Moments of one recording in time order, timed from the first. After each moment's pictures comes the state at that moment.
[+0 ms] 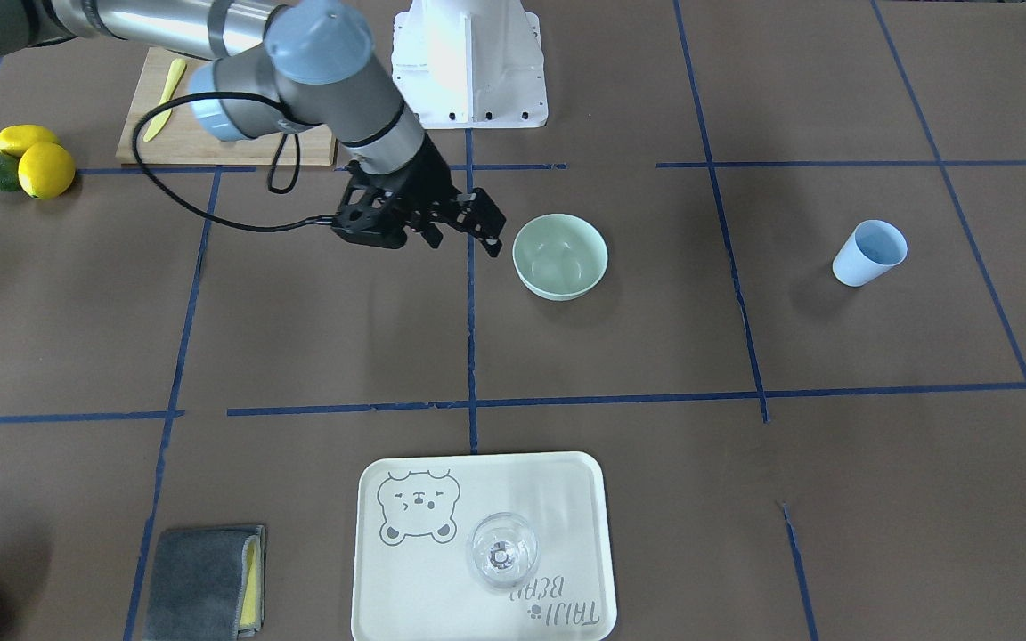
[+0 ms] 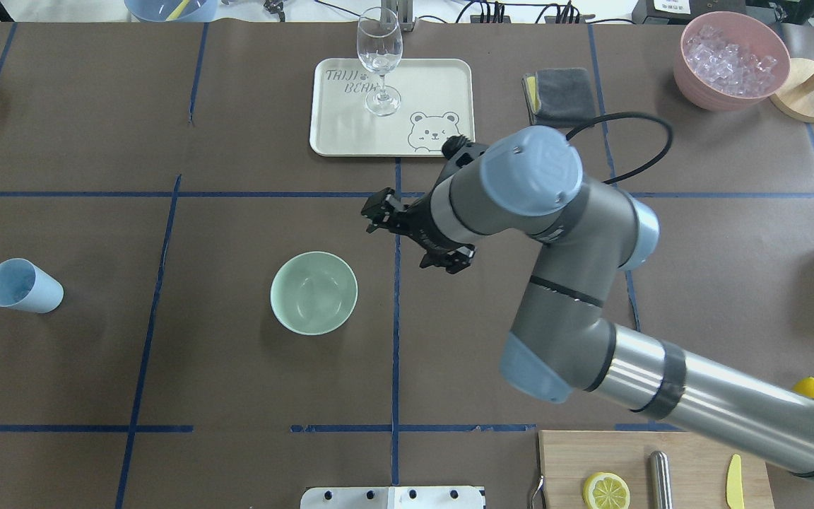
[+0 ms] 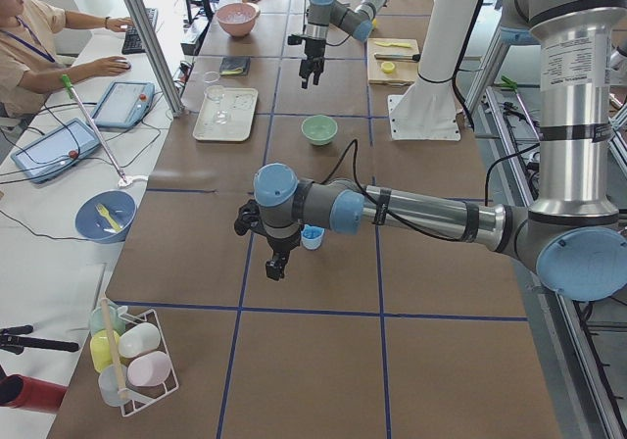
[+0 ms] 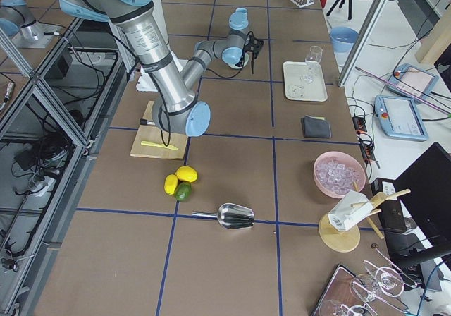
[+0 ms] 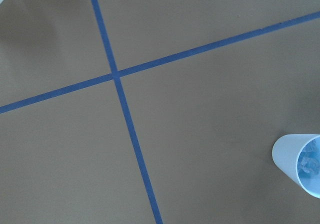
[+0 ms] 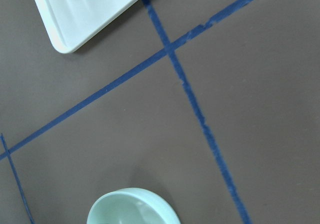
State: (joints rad) left arm -1.40 -1.47 -1.80 -1.65 -2.37 0.13; right arm 0.59 -0.98 1.73 -1.15 1.99 1.80
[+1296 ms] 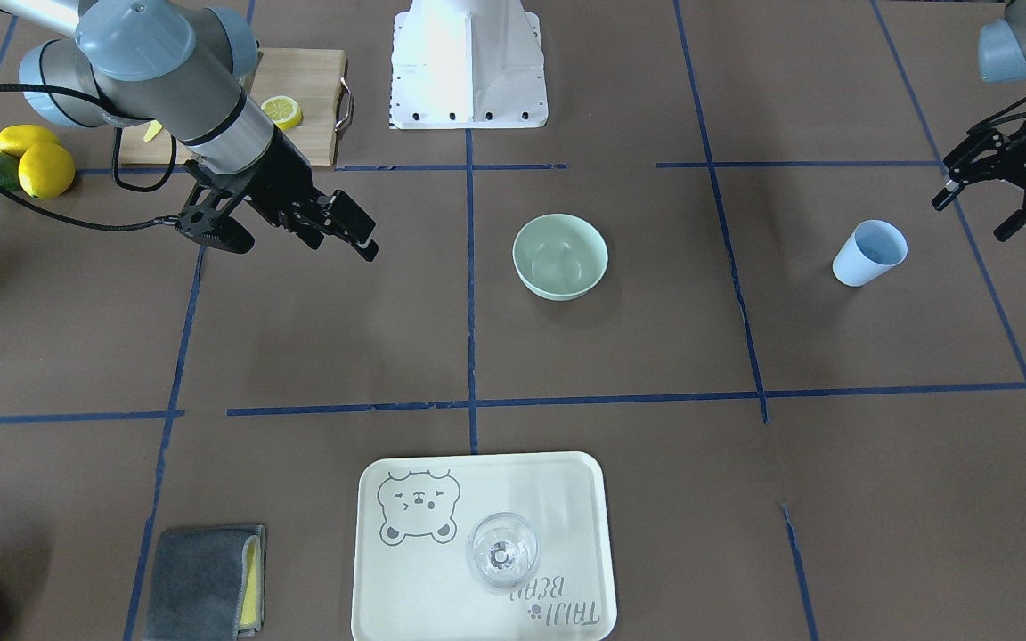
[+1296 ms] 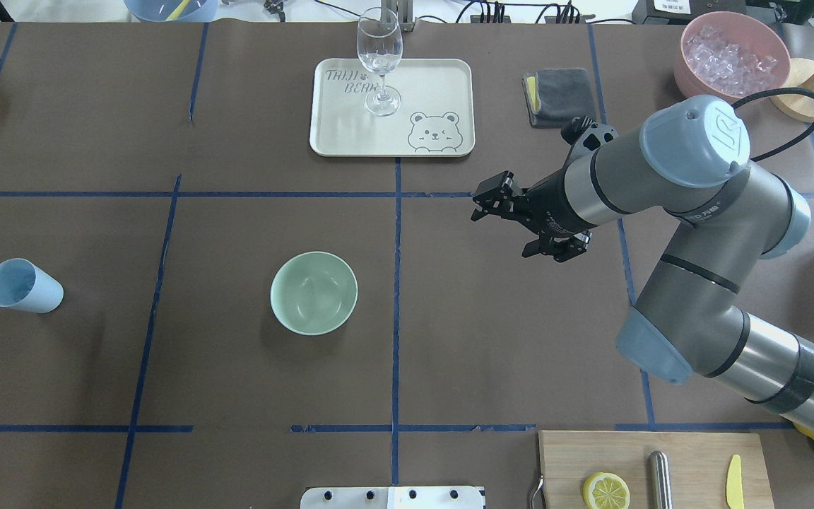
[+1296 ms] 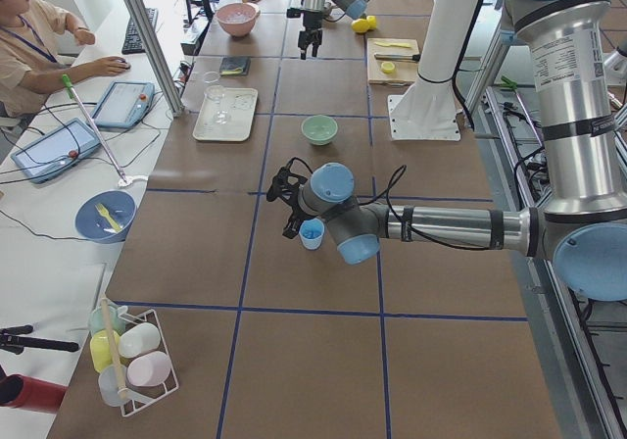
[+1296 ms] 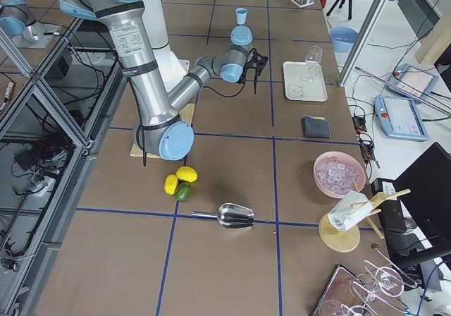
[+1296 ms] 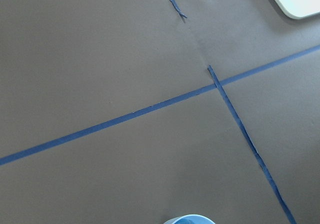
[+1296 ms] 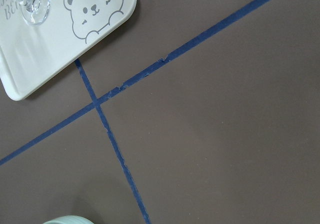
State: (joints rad) left arm -1.16 -1.30 -1.77 -2.72 -2.24 -0.72; right arm 0.68 -1.17 1.85 -1.14 2.07 1.74
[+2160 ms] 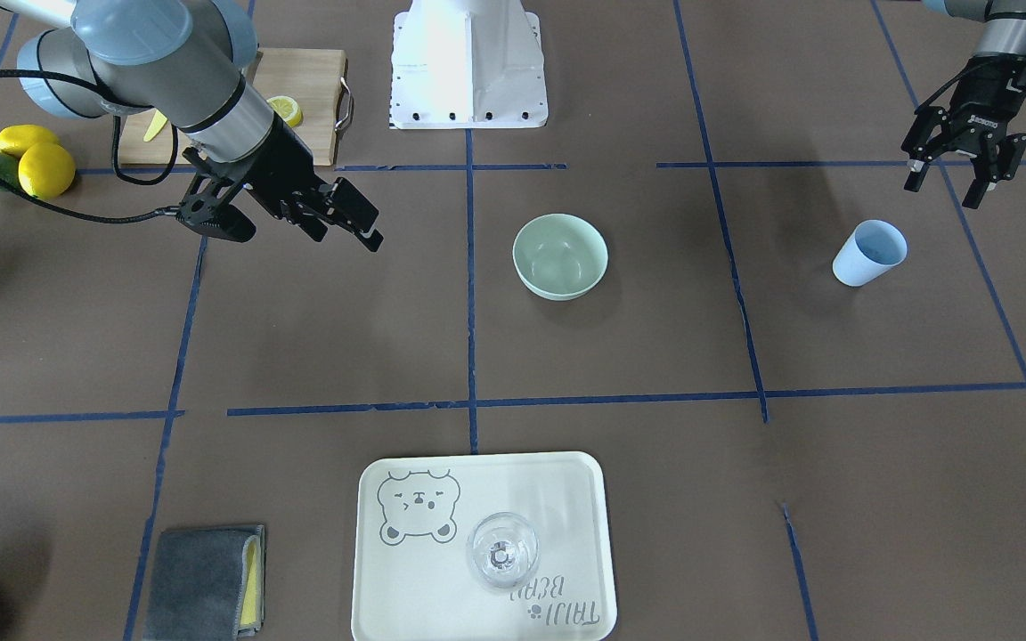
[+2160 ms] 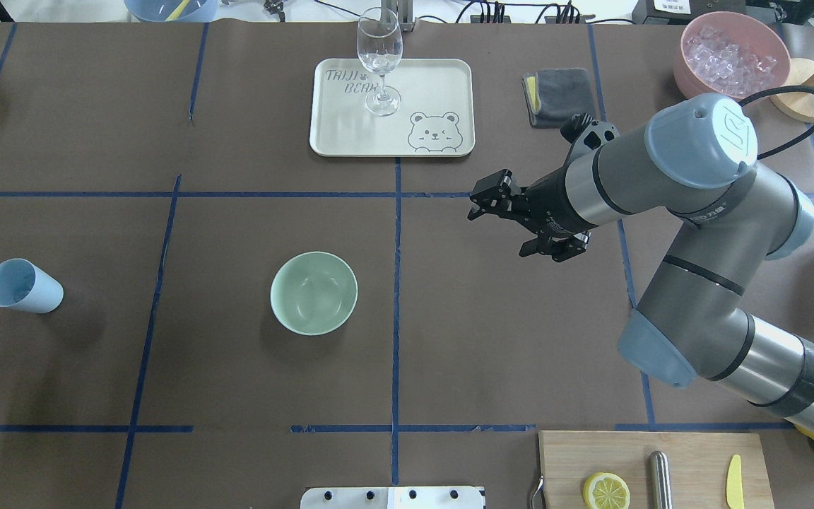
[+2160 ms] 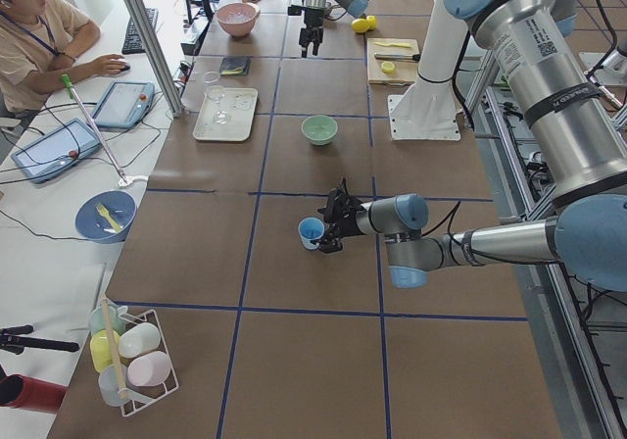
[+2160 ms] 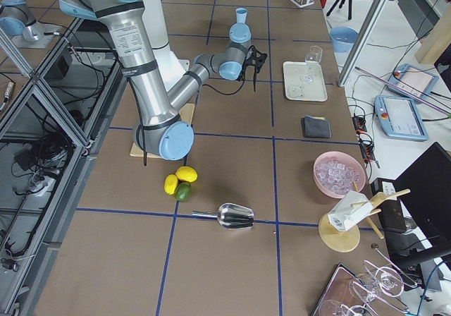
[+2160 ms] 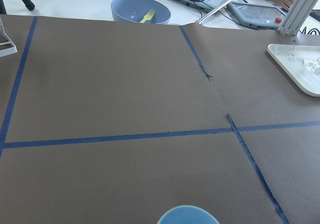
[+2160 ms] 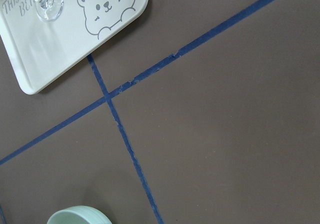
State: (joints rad) left arm -0.53 -1.03 -1.74 -3.20 -1.25 -1.11; right arm 0.68 -1.17 1.88 -1.14 2.07 1.74
